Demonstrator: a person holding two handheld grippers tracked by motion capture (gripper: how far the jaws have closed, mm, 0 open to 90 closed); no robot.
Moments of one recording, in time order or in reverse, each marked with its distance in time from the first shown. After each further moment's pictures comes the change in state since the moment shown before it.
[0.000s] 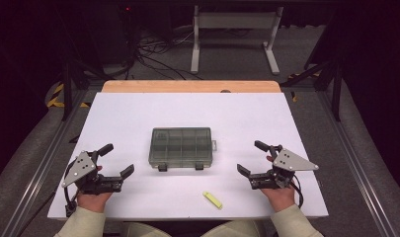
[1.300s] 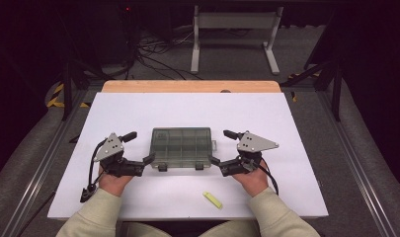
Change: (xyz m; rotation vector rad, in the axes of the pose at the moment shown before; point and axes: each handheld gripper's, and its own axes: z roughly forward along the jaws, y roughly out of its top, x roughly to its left) left arm 0.002 0.020 0.062 0.102 -0.083 0.038; right arm 0.013 0.024 0.079 0.073 0.112 -0.029
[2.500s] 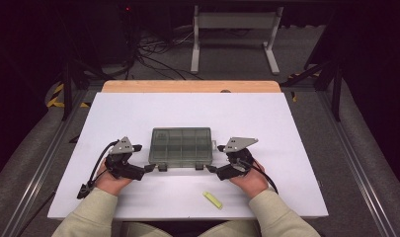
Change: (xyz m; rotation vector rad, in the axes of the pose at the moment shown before) left arm 0.018 -0.027 0.021 0.363 -0.113 -0.035; right arm -0.005 -0.031 0.028 0.365 0.084 0.050
